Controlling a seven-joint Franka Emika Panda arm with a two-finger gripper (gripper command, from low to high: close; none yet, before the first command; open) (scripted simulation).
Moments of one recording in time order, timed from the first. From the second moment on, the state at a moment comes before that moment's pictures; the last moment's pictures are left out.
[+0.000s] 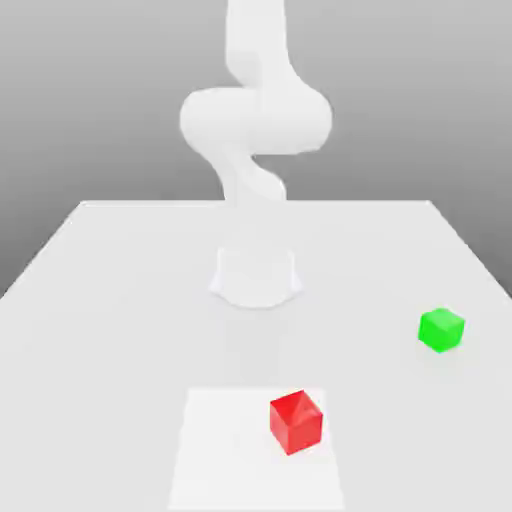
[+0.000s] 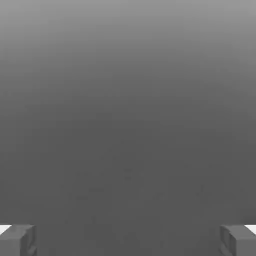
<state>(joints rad) 0.03 -0.71 -0.01 -2.35 0.01 2.35 0.76</state>
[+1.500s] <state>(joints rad) 0.36 -0.03 0.09 -2.78 0.05 2.75 0.39</state>
